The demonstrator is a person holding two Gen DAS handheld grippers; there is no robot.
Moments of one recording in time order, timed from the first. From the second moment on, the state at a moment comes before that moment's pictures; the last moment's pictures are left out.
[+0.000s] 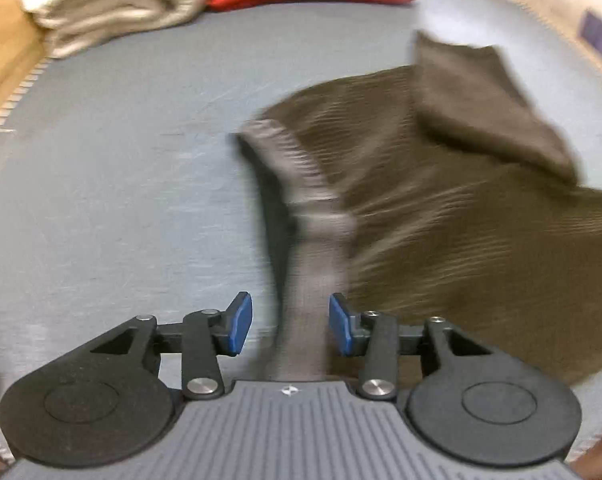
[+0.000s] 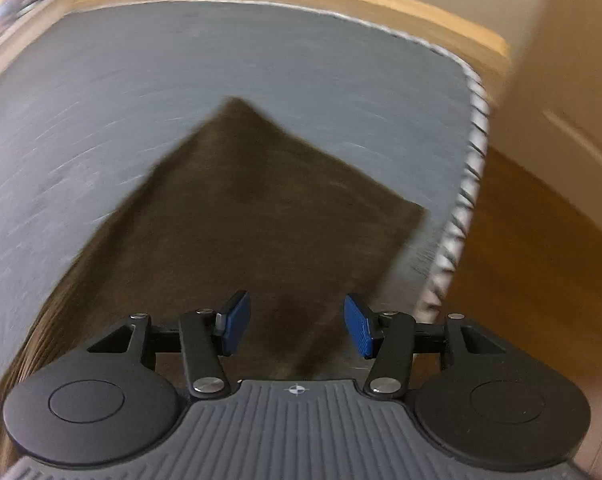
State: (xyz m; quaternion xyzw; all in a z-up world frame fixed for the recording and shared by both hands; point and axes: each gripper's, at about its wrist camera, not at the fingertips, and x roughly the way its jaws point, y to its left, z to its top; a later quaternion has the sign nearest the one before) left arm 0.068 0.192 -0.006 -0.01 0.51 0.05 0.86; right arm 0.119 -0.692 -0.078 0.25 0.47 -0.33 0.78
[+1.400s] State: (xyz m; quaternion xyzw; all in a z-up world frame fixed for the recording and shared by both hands) left arm 0.059 0.108 -0.053 0.07 0.61 -0.08 0.78; right arm 0.106 -0.721 -0.112 0.30 0.48 -0.33 0.76
